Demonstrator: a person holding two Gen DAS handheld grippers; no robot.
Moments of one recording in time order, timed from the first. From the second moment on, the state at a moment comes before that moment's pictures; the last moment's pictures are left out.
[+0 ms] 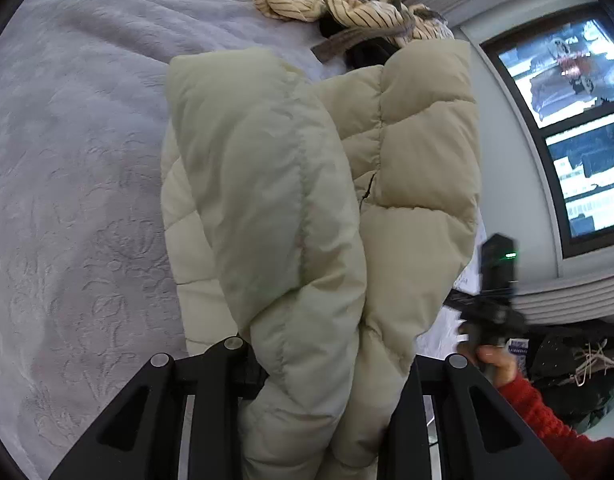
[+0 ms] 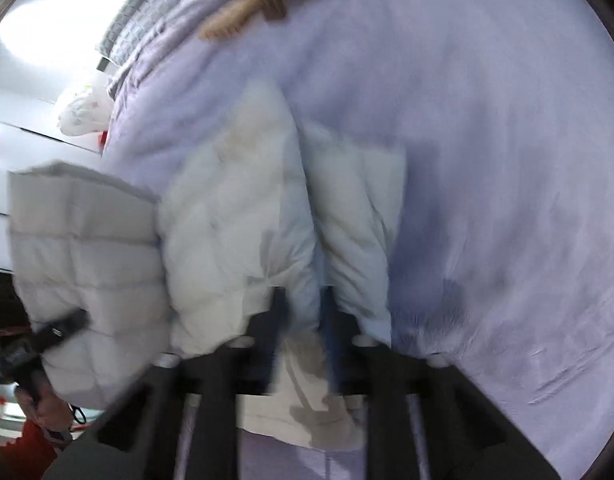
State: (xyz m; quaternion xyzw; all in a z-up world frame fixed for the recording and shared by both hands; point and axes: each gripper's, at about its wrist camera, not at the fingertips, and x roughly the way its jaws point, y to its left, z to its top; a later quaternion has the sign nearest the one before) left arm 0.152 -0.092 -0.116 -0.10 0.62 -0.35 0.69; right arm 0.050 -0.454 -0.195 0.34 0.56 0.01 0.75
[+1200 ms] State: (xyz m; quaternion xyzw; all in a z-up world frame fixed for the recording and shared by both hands) left arm 0.098 -0.275 -0.148 0.05 0.55 -0.49 0.68; right arm 0.018 -0.533 -0.194 0.51 0.43 0.08 0.74
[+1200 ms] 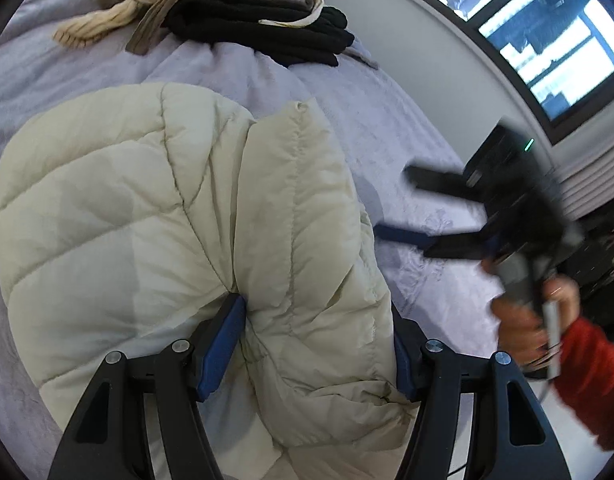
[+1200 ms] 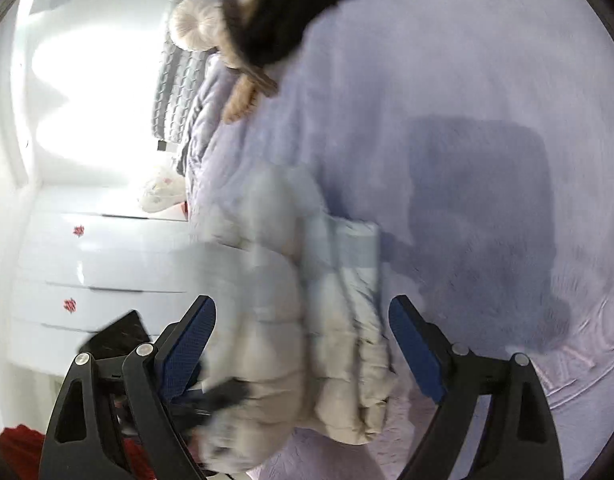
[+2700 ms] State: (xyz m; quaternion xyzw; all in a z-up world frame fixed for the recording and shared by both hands) left arm 0.200 -0.120 -0.230 -0.26 0.63 -0.45 0.58; right arm 0.072 -0.508 -0.259 0.41 0.57 0.10 0.71
